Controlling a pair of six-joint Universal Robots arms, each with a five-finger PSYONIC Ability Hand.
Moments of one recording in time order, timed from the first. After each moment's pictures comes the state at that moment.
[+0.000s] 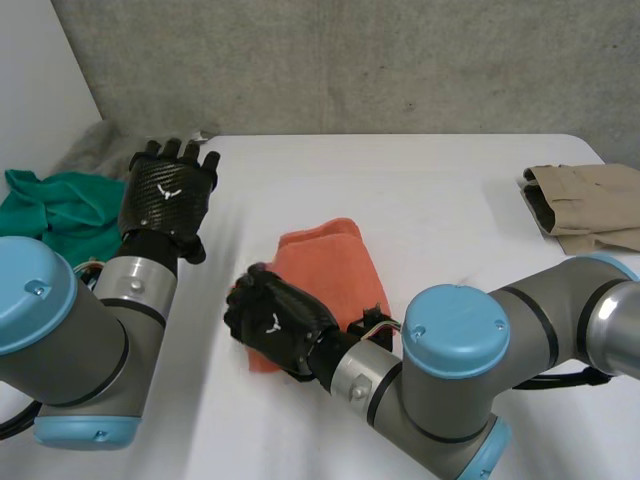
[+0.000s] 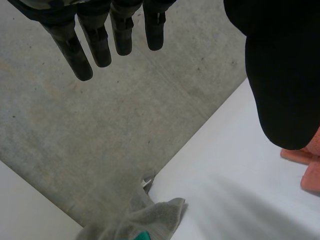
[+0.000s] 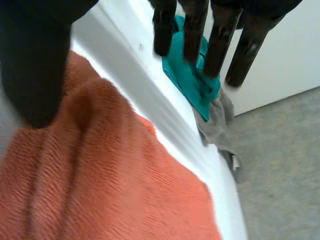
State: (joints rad) left arm 4.22 -1.79 -1.82 3.71 -1.72 3.64; right arm 2.36 -0.96 1.52 -0.39 1.14 2.19; left_hand 0.20 0.20 0.21 0.20 0.05; right_hand 0.54 0.63 0.63 0.63 0.47
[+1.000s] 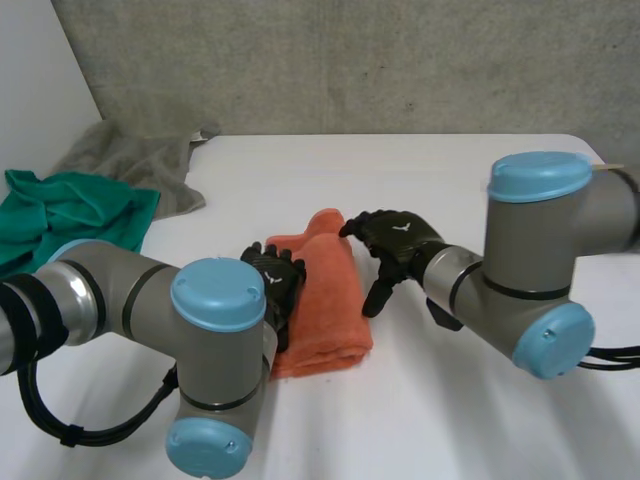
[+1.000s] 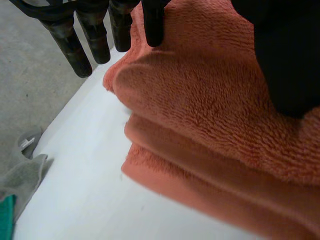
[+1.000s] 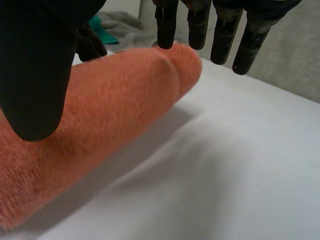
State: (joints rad) left arm 3.96 -2.24 -1.43 3.33 -1.90 3.64; right arm 2.10 -0.93 1.21 0.11 1.32 3.03; left_hand 0.20 0.20 0.21 0.20 0.05; right_hand 0.20 0.22 0.21 0.23 0.06
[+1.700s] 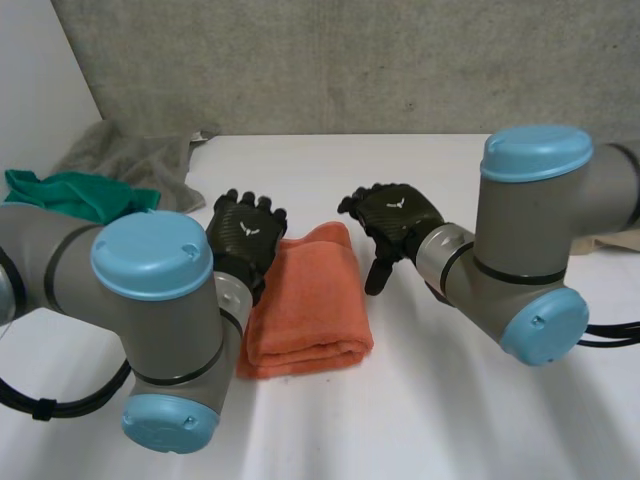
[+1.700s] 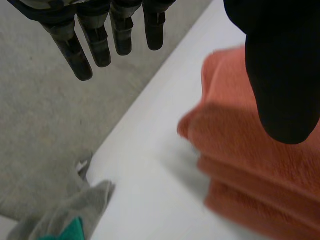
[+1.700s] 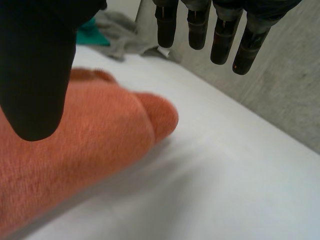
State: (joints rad) left arm 4.02 -2.05 -1.47 3.35 -1.85 3.69; right arm 2.13 -0.96 1.14 0.14 1.40 2.92; left_hand 0.20 0.20 0.21 0.20 0.04; right_hand 0.19 0.22 0.21 0.23 0.06
